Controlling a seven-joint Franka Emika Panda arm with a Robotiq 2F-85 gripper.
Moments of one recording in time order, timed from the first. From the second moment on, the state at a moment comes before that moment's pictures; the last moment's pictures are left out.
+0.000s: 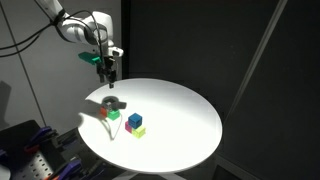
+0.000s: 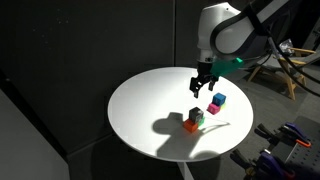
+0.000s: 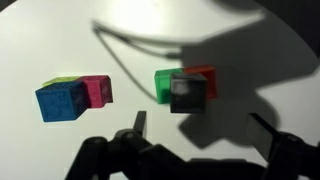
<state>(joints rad) 0.11 0.13 0.11 -2.33 -0.07 2.42 0.36</state>
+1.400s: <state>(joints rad) 0.15 0.25 0.07 -2.29 -0.09 2.42 0.40</state>
